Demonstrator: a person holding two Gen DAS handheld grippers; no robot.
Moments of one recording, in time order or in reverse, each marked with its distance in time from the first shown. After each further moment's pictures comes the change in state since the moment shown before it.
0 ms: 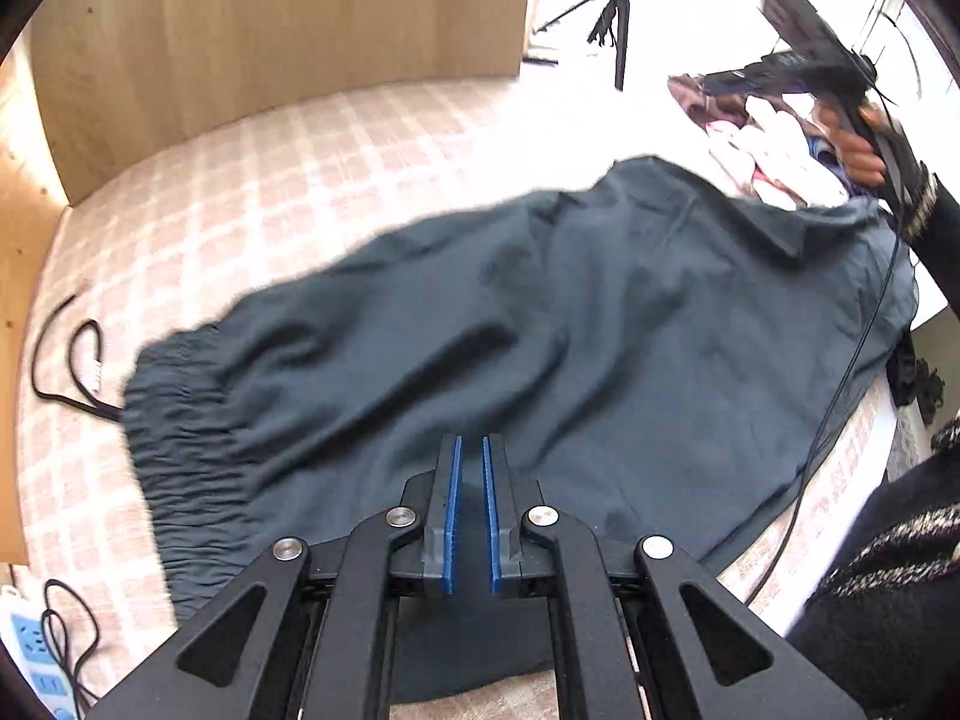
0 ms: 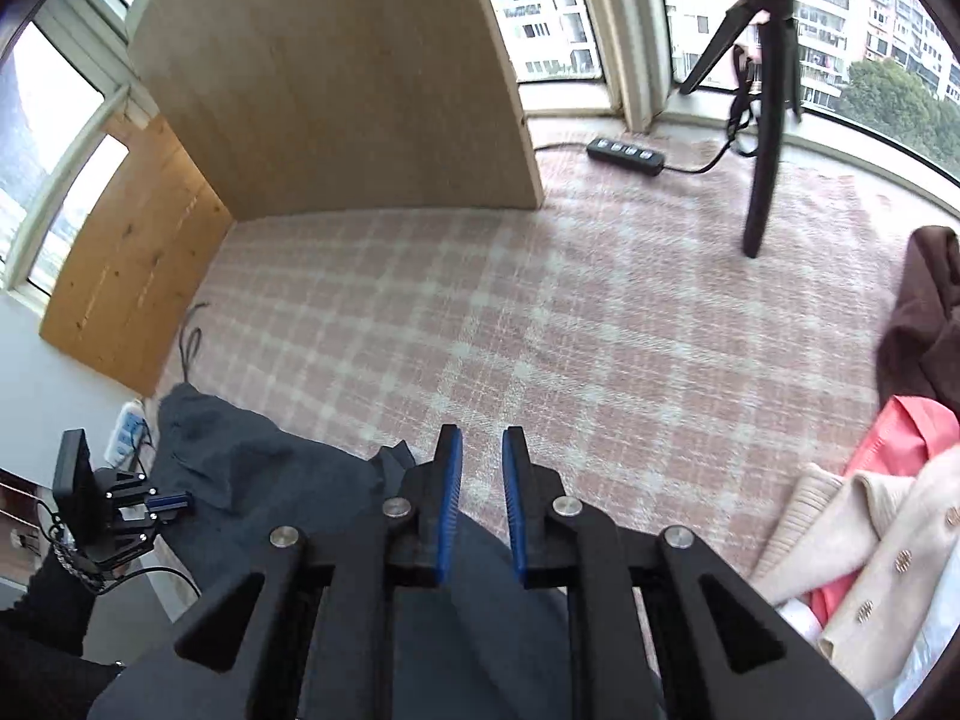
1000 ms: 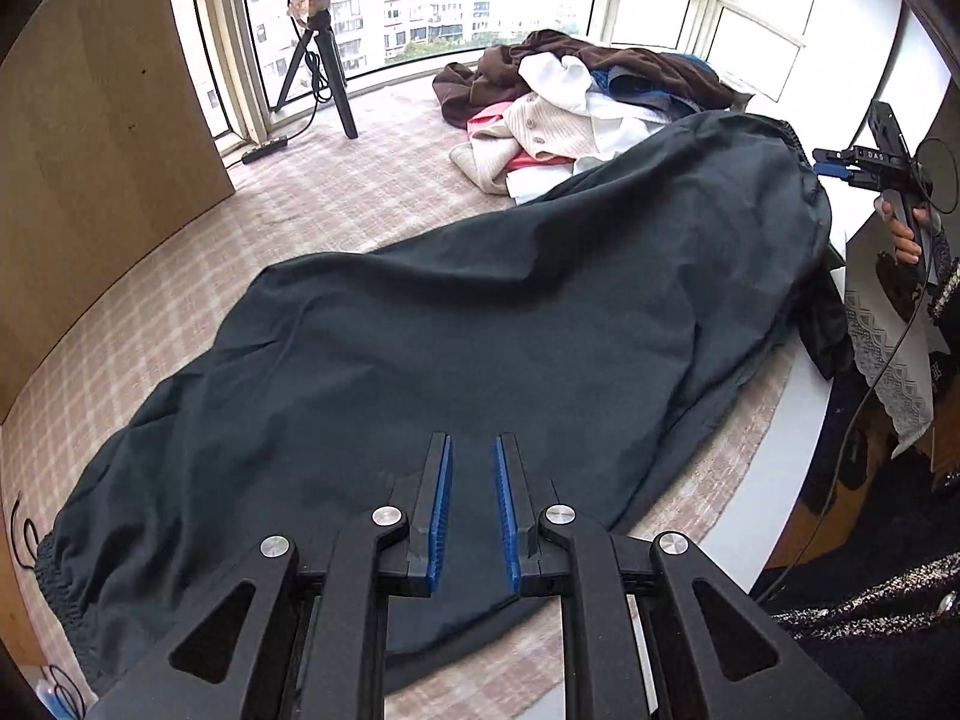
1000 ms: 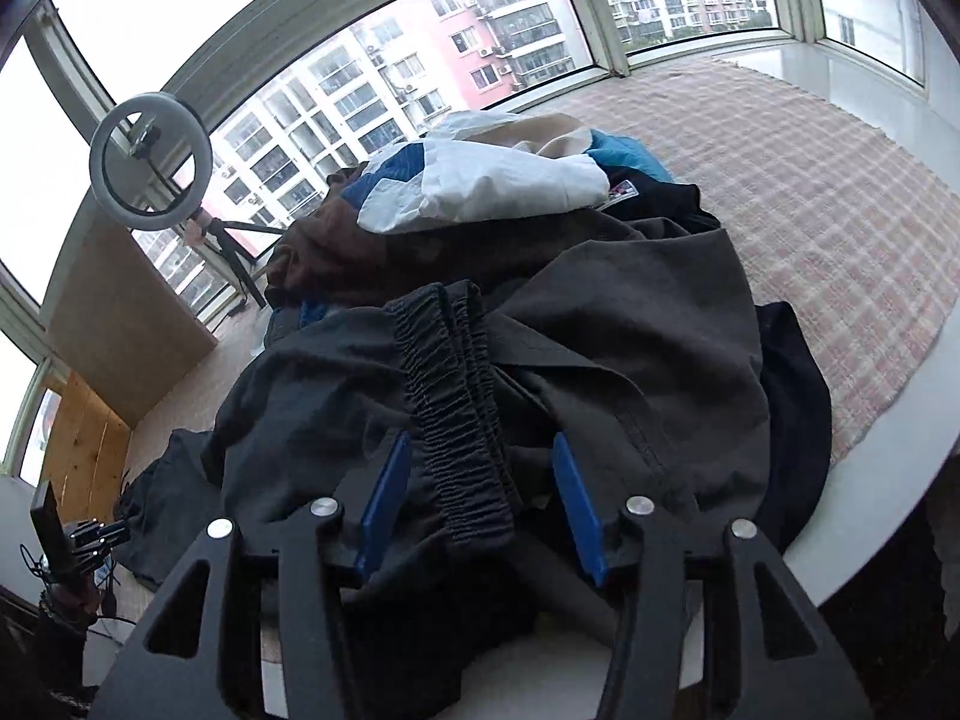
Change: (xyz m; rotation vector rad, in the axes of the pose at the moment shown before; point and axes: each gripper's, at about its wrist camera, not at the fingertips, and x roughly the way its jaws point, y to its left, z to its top) left arm 0.048 -0.249 0.097 0.289 0.008 -0.029; right arm -0.316 -0.253 -0.333 0.442 -0.375 -0.237
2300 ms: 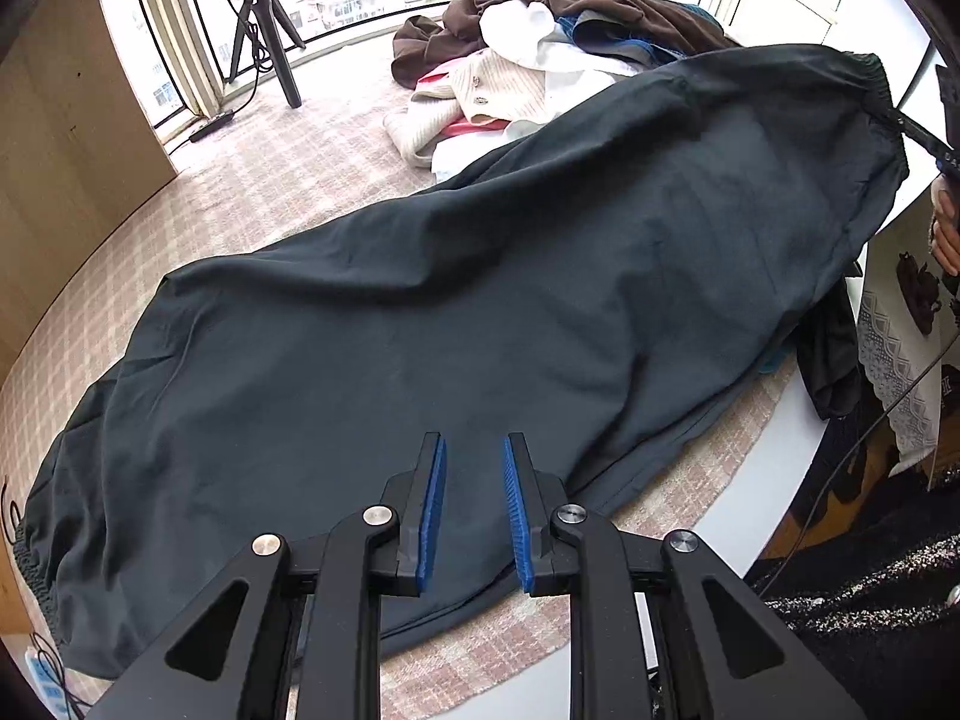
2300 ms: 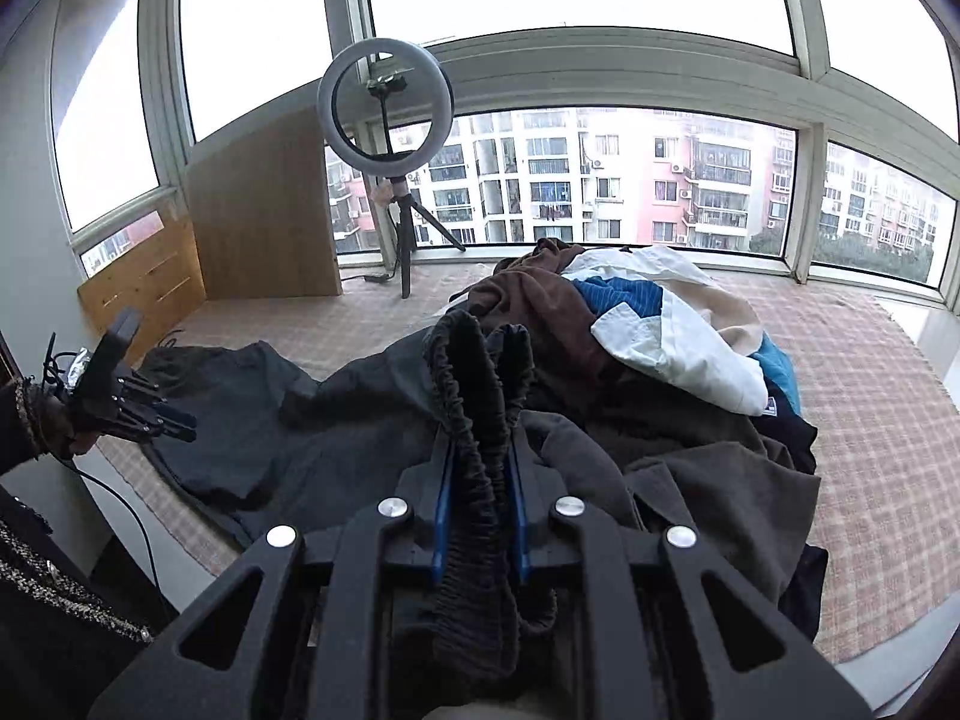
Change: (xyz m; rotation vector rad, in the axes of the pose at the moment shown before) left arm 0.037 -0.066 0.036 -0.030 0.110 0.025; right arm -0.027 0.091 -0.011 -0.492 -0.142 0.102
